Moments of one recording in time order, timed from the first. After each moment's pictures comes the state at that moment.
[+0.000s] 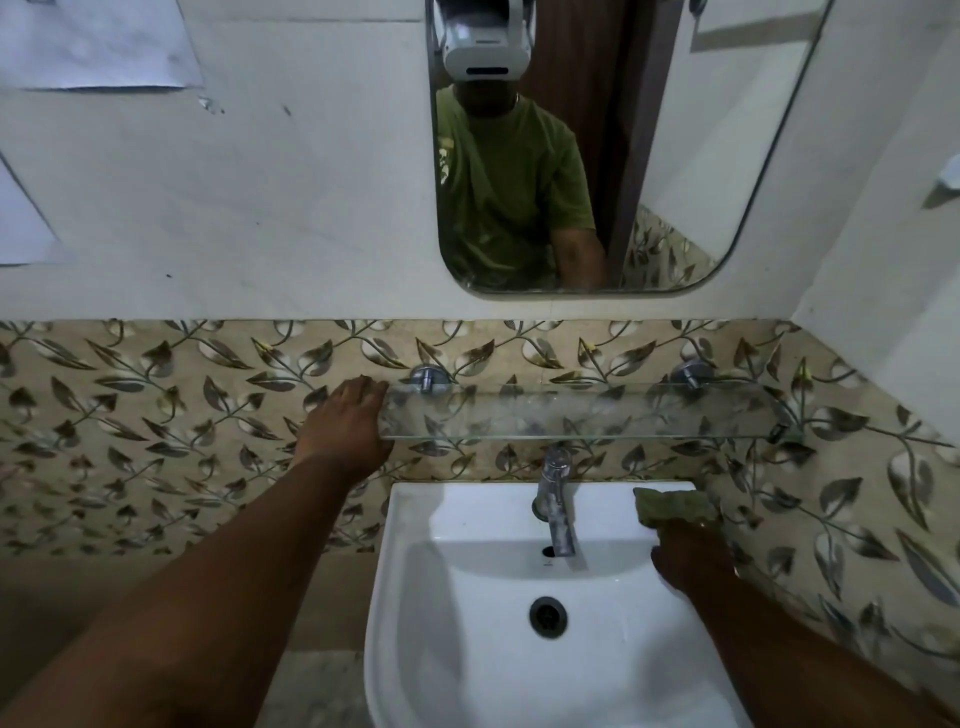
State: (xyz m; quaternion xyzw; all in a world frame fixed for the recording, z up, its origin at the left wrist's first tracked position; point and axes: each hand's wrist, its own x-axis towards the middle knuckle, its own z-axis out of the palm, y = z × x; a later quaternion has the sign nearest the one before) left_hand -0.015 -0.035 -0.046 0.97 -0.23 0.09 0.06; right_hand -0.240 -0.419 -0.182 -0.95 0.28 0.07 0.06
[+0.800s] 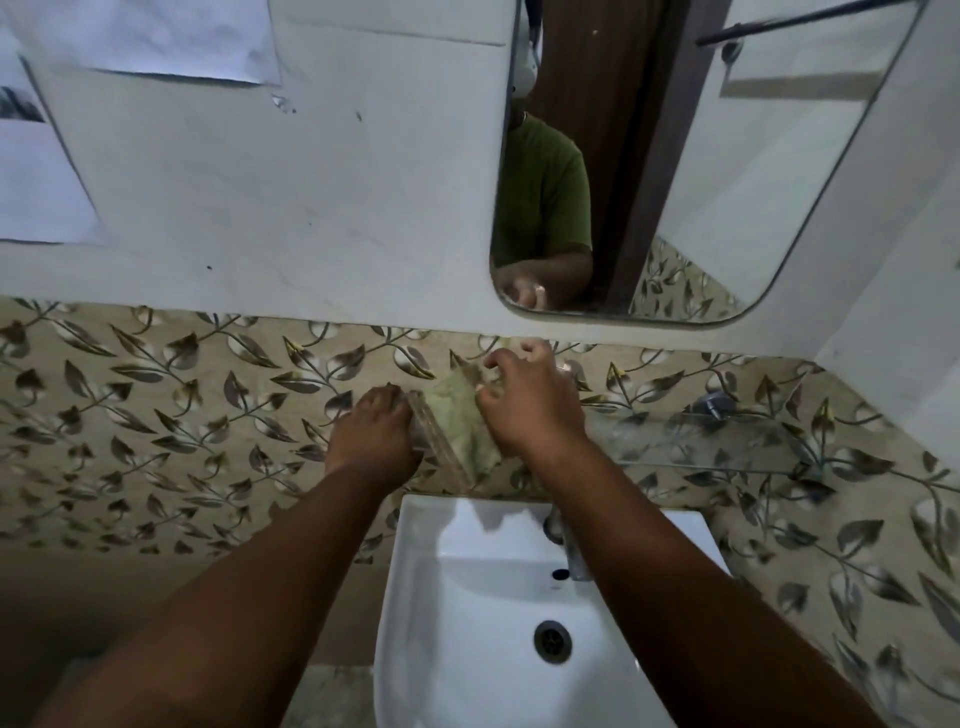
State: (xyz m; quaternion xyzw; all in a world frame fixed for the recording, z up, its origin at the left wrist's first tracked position) left_hand -0.006 -0.032 -0.059 0.96 -0.24 0.10 0.08; right_hand -0.111 -0.202 0.042 -0.96 0.14 -0.18 0.18
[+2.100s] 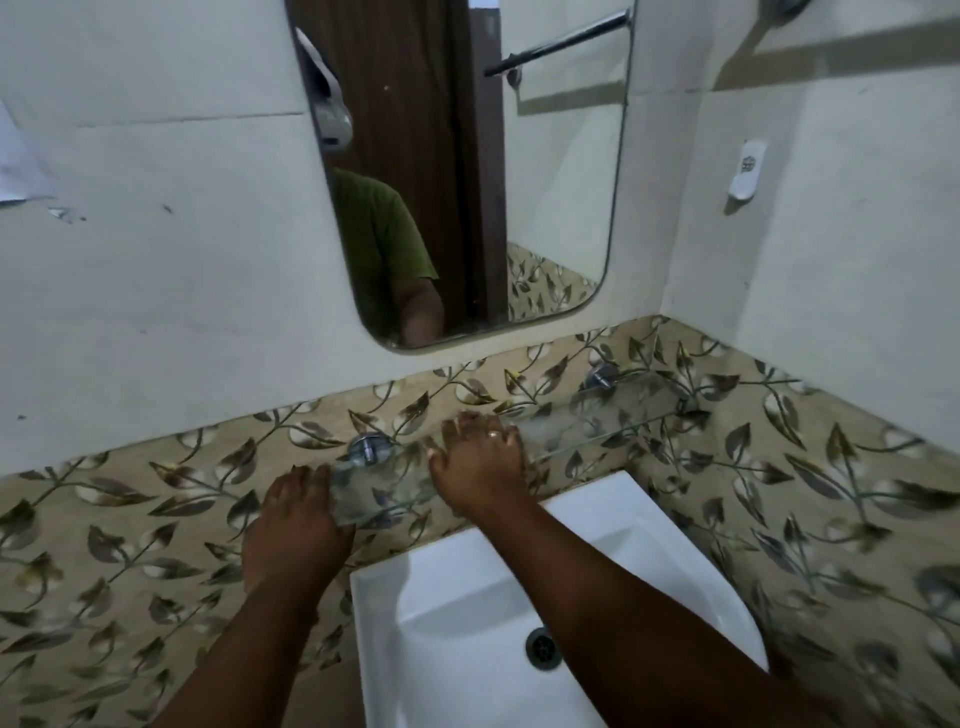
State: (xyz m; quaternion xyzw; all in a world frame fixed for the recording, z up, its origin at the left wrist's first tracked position) left_hand -0.001 -0.024 -0.064 0.95 -0.27 0.12 0.09; right_hand -0.097 -0.237 -0.040 -0.96 0.26 -0.11 0.08
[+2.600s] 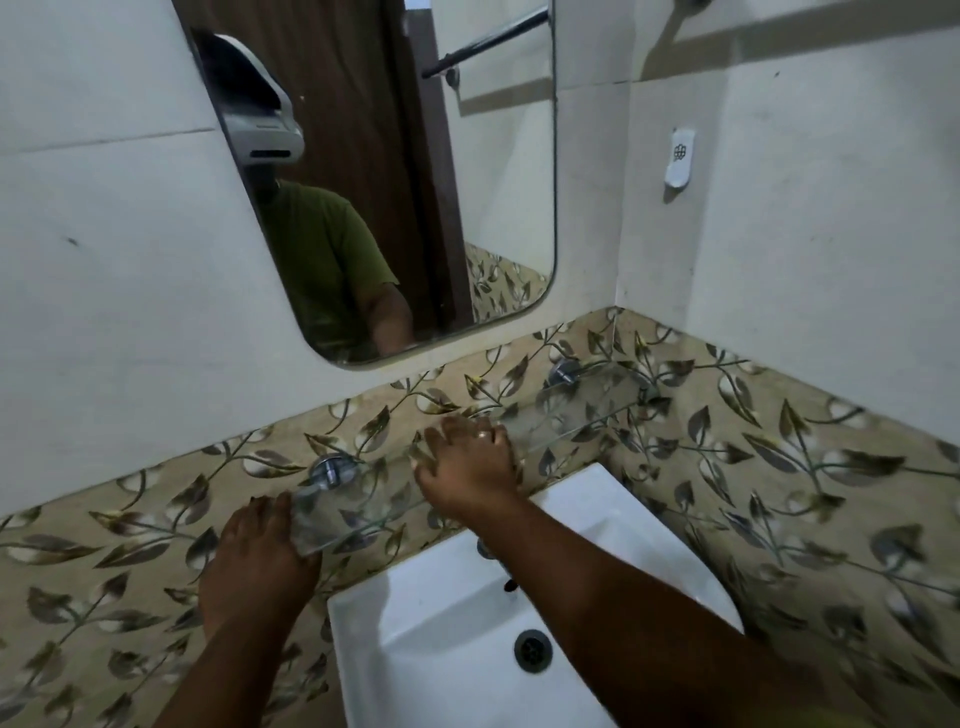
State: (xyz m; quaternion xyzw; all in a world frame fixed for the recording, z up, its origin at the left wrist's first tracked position) left_hand -0.004 -0.024 -0.067 0.95 -0.29 0.11 0.06; right_hand -0.116 -0.262 -0.039 -0.96 0.27 -0.08 0.08
